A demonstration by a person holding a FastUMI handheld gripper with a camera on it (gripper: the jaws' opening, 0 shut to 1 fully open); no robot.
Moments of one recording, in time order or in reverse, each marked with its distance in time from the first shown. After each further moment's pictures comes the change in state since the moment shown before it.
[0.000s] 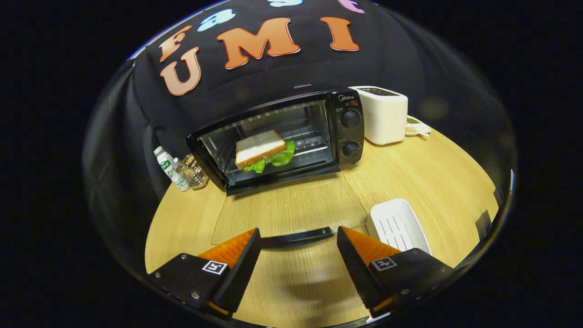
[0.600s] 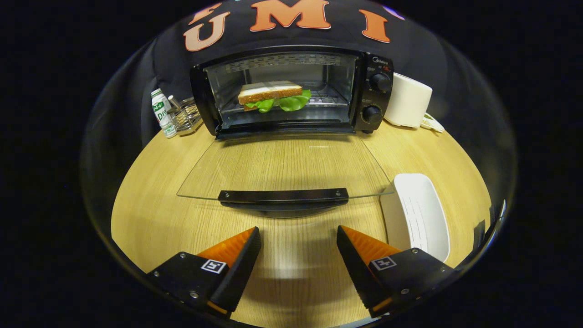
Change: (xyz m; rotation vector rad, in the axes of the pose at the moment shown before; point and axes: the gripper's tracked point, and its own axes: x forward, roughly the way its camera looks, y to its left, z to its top) arm 0.040 0.006 -0.063 -0.184 0.144 -0.047
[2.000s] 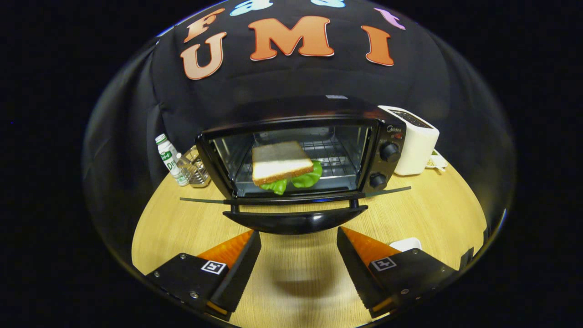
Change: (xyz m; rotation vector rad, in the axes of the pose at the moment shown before) arm -0.029 0.008 0.137 0.064 -0.193 0.039
